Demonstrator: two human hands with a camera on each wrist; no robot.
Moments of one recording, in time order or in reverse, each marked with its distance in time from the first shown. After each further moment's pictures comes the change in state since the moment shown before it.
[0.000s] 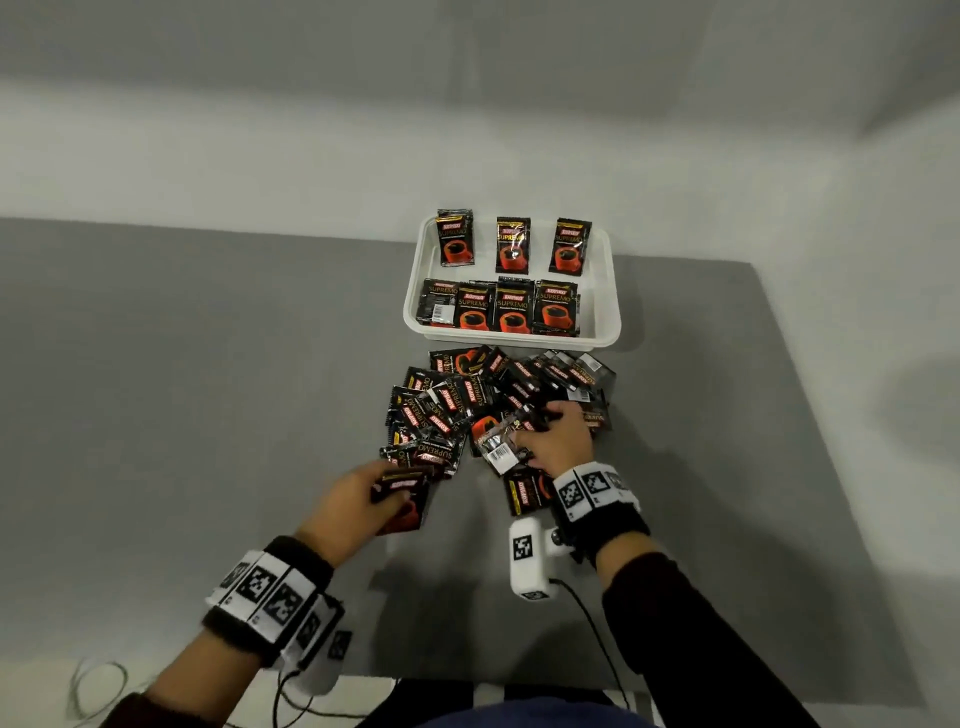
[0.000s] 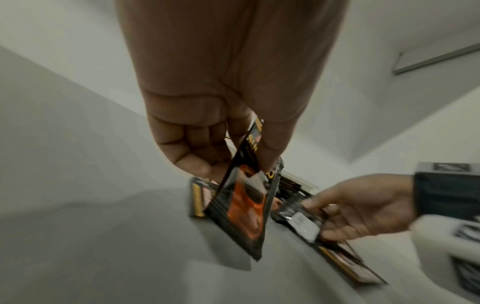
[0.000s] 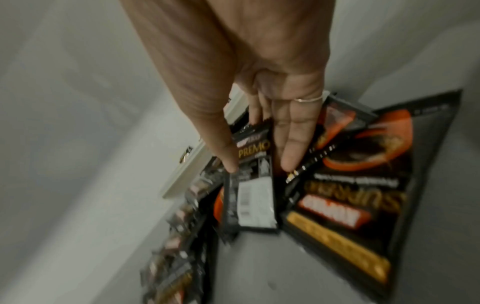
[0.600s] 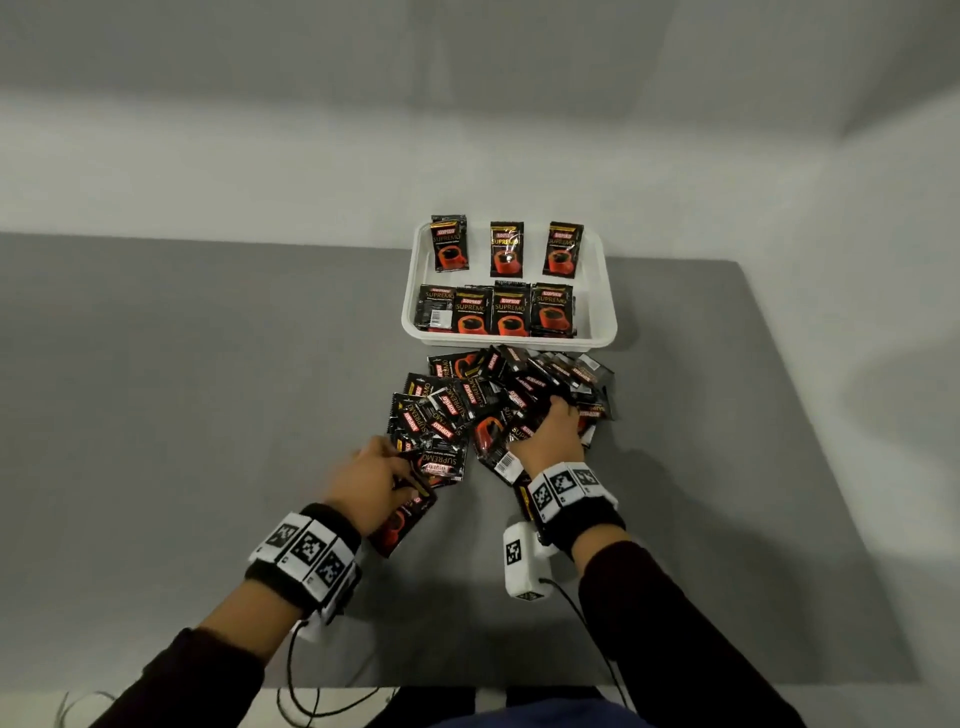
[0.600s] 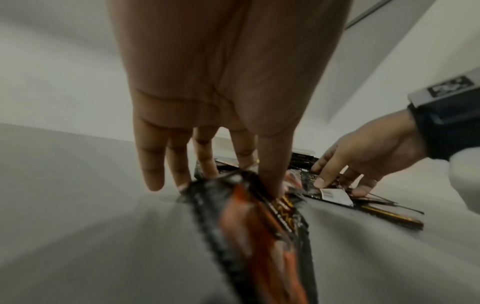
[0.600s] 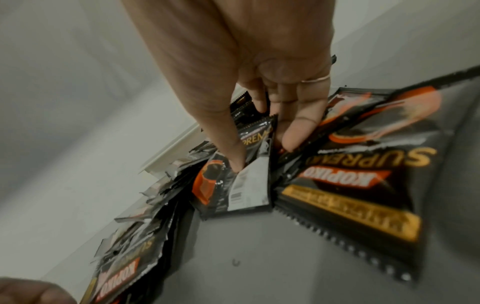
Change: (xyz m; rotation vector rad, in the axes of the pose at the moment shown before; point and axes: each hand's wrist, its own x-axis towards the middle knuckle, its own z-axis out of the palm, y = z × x) left_hand 0.036 -0.005 -0.007 0.502 -0.104 0.045; right_hand -0.002 -0.004 0.020 -0.451 0.111 -0.120
